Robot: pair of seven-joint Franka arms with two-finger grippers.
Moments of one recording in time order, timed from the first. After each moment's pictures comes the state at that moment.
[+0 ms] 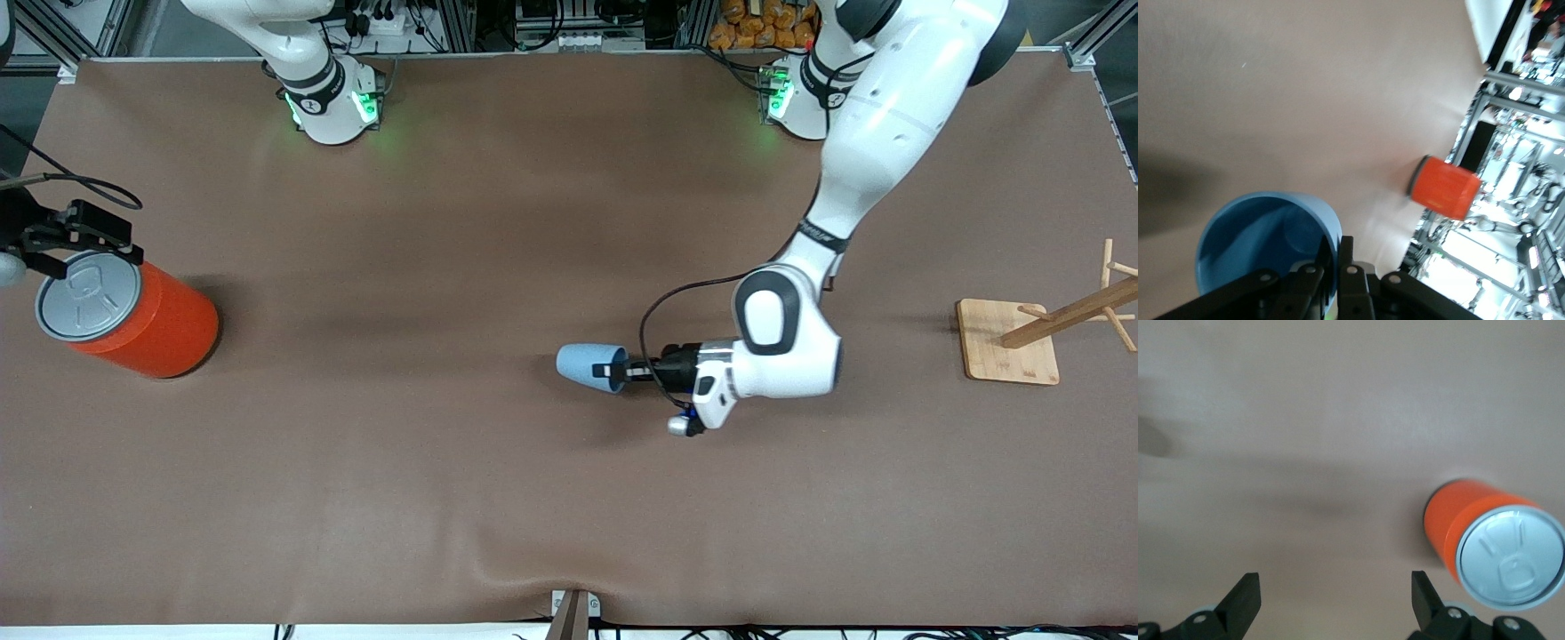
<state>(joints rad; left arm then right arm) -0.20 0.73 -0.27 -1.51 -1.13 2.19 0.10 0.01 0.07 -0.08 -1.50 0.07 1.52 -0.16</state>
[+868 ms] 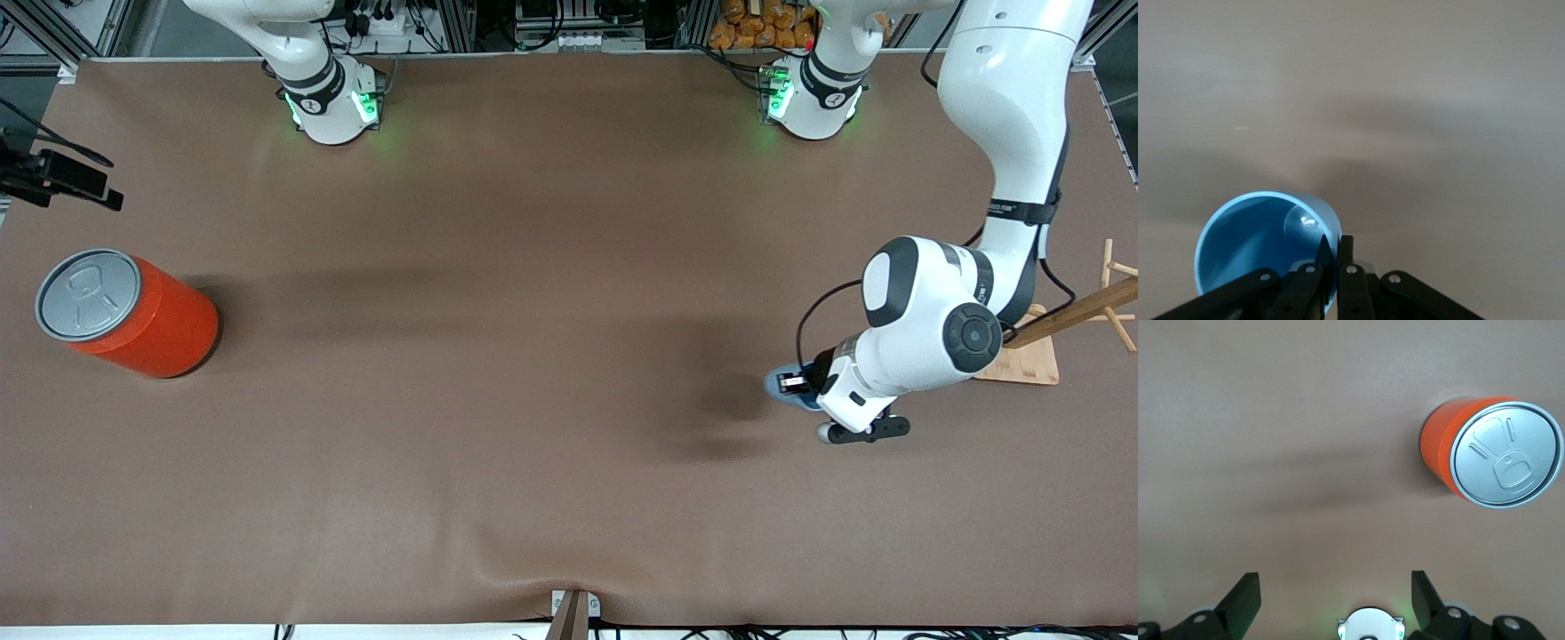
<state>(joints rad) -0.01 0.54 -0.22 -1.66 -0.01 2.14 -0.31 -0.05 -0.02 -0.05 -1.51 0.07 1.35 0.01</state>
